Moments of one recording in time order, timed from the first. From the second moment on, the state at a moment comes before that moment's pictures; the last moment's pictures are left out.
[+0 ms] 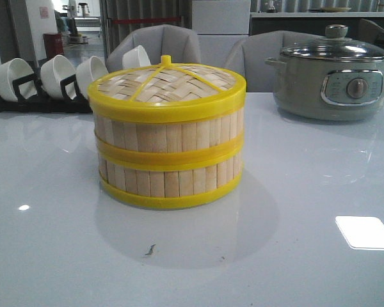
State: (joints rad) left arm -0.14 0.29 -0.18 0.22 0.01 -0.26; right arm -0.04 0.30 -0.21 0.29 0.28 -0.16
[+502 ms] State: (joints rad) left arm -0.14 0.04 0.01 0.22 0.00 -0.26; right arm -0.04 0.30 -0.21 0.29 0.28 -0.16
